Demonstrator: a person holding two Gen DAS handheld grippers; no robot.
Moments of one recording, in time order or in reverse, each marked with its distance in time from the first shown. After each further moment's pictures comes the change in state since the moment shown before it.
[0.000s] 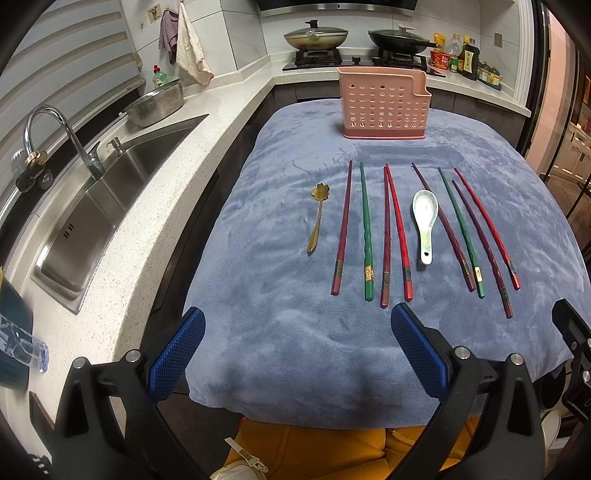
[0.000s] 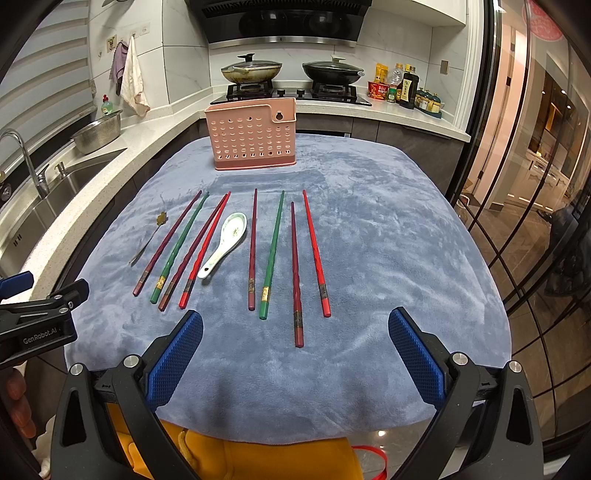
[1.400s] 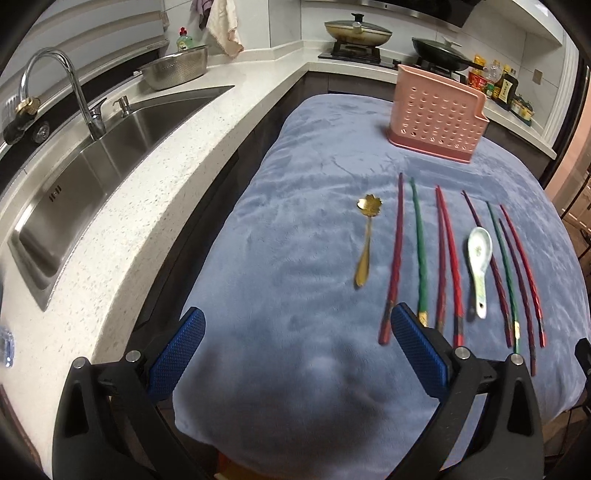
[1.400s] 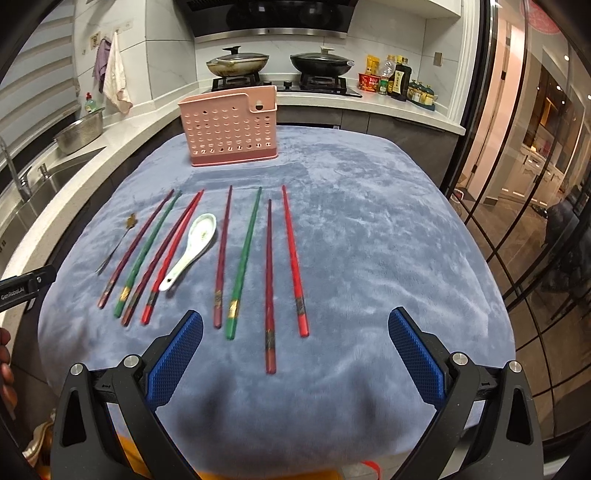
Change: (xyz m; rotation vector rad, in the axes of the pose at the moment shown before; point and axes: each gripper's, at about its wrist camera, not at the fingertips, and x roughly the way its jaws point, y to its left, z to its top) left arm 0.070 0.046 0.021 -0.163 0.029 -0.033; right arm 0.052 -0.021 0.014 0.027 0.025 -0.032
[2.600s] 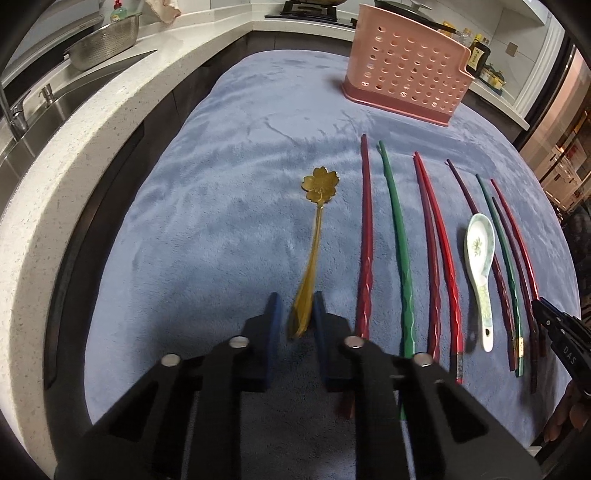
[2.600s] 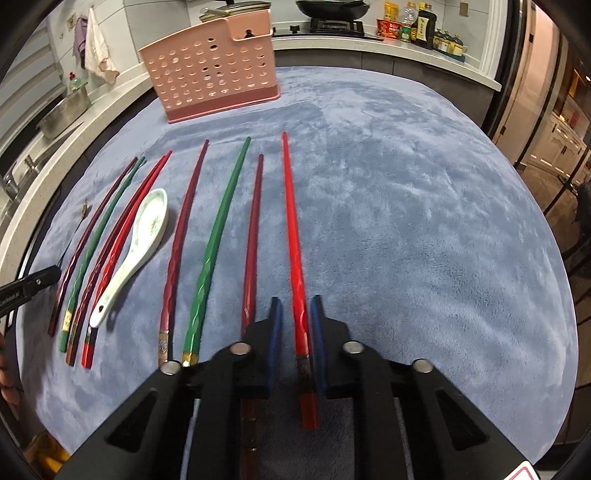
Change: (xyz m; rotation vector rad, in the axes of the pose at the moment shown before) left arm 0.086 -0.031 0.028 0.081 0.138 -0.205; right arm 0.117 -0.002 0.017 -0.003 0.189 0.092
